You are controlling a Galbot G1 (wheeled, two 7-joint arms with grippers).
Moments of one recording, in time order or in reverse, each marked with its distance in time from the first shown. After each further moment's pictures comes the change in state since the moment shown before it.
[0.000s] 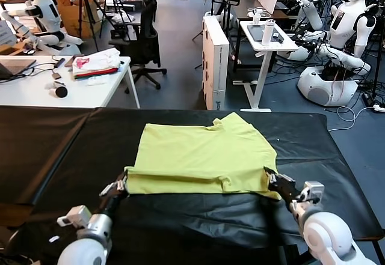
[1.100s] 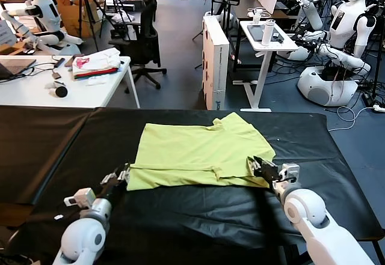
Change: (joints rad) left arm 0.046 0.043 0.014 -0.058 0.026 0.047 -0.036; right arm -0.172 -0.243 0.115 0.193 0.023 -0.080 -0.060
